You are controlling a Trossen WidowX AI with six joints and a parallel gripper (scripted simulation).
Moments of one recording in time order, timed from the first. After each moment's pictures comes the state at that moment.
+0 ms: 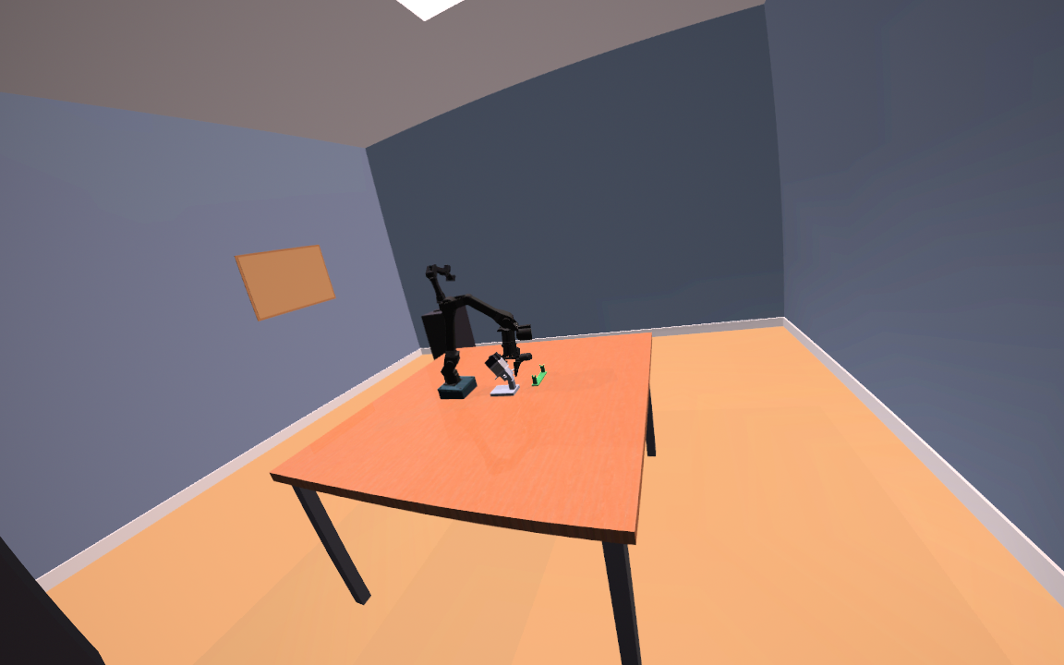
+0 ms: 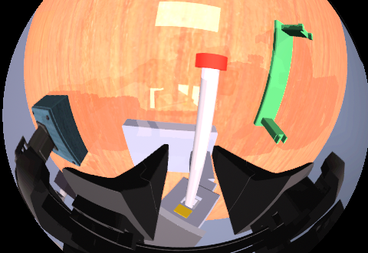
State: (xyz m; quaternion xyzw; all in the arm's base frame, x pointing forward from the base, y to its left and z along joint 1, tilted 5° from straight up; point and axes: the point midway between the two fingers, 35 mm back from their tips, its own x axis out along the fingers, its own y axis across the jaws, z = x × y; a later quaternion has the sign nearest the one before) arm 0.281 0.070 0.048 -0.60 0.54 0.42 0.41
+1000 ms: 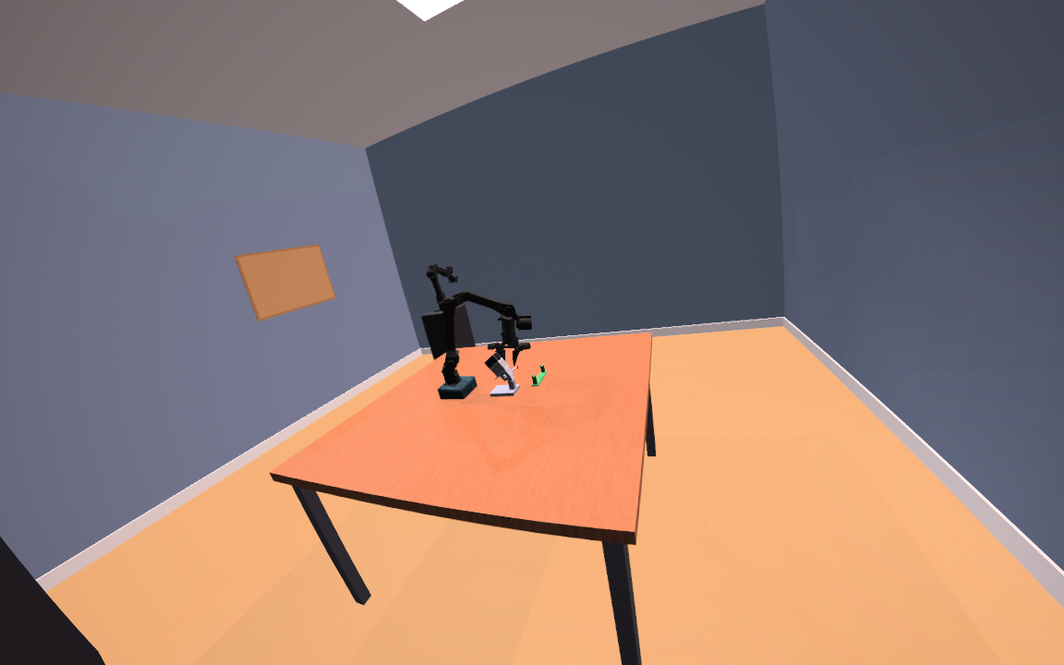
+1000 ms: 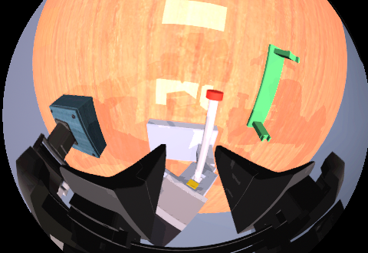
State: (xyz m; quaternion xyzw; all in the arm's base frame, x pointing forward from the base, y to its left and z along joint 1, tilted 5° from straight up) arm 0.263 0.103 0.086 -0.60 0.55 0.43 0.39
